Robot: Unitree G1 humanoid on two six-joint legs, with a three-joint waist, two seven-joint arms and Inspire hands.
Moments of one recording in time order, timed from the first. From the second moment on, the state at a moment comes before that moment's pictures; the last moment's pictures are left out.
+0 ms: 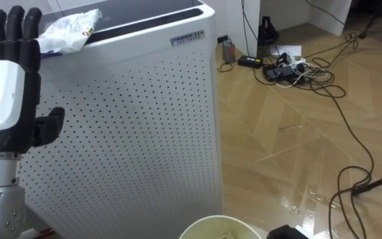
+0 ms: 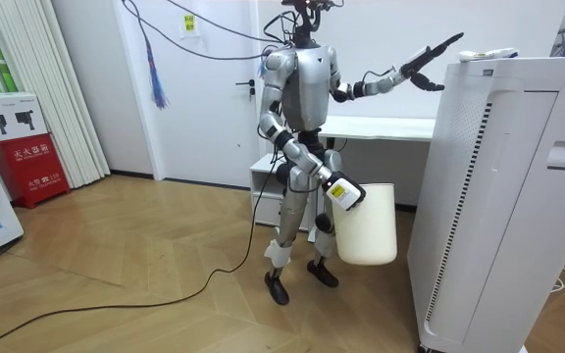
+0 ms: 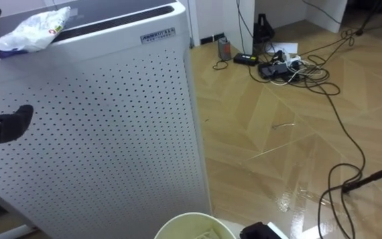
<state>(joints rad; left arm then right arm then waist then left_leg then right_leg) -0.11 0.51 0.13 -0.06 0.96 -0.03 0.42 0.09 -0.39 0.17 0.44 0.03 0.00 0.27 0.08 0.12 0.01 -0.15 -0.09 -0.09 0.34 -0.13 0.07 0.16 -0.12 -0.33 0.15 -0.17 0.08</state>
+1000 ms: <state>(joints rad) -0.25 0.55 0.11 0.01 0.95 0.05 0.17 0.09 -0.41 0.17 0.41 -0.05 0.07 0.32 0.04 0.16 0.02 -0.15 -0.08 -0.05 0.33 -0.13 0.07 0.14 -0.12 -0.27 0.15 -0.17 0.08</state>
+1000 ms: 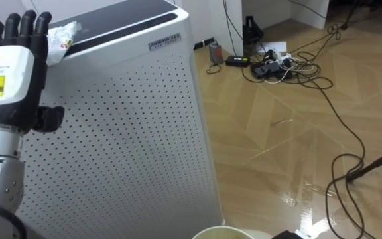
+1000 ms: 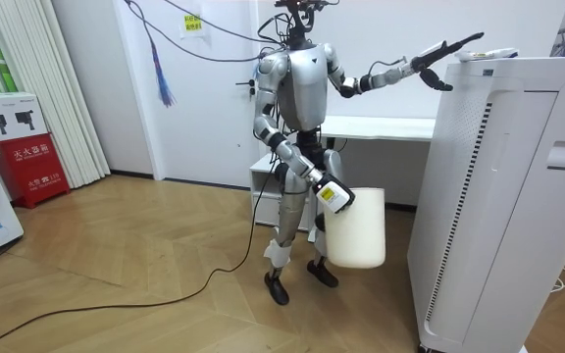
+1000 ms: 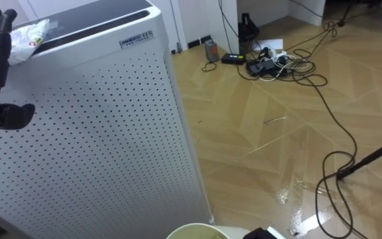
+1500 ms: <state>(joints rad) -0.33 0.61 0.11 0.04 0.91 0.07 0.10 0.09 -0.42 0.17 0.41 -0.08 0.10 0.30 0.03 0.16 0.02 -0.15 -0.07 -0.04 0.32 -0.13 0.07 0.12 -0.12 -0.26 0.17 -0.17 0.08</state>
